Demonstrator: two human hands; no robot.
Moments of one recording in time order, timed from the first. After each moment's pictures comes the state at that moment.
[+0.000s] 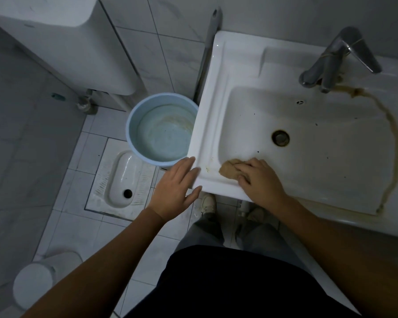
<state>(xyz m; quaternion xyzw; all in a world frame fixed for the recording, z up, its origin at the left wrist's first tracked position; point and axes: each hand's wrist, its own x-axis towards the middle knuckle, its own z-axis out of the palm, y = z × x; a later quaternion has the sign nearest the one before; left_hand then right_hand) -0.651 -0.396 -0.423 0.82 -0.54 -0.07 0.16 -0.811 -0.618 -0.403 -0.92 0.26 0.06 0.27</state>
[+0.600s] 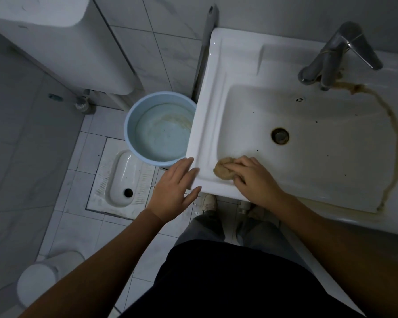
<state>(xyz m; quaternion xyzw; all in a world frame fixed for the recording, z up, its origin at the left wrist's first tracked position) -0.649 -0.395 -0.425 0.82 -0.54 -0.07 0.18 -0.802 -0.618 -0.402 -0.92 0.20 0.07 0.32</state>
